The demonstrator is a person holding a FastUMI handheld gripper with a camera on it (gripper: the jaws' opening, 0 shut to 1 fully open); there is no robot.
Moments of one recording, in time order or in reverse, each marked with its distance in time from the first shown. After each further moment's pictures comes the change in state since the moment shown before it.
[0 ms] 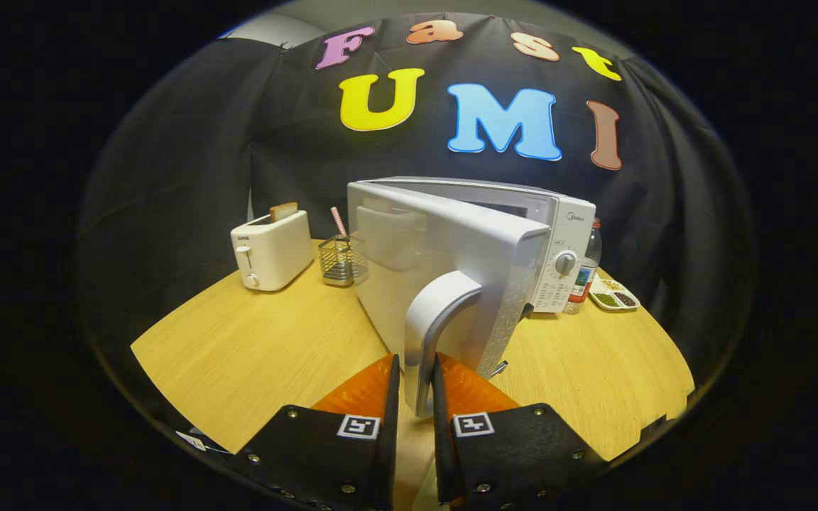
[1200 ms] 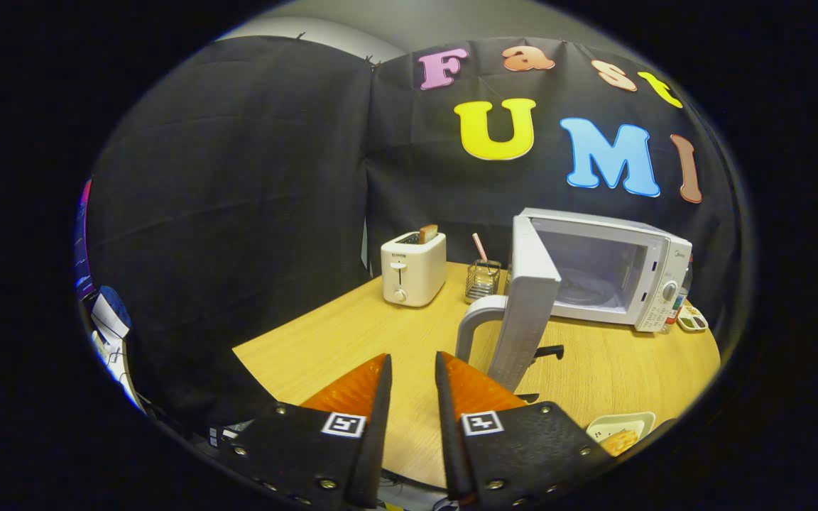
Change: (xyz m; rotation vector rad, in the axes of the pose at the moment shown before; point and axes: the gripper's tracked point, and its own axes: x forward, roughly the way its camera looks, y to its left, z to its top) arm -0.087 0.182 0.023 -0.075 -0.139 0.345
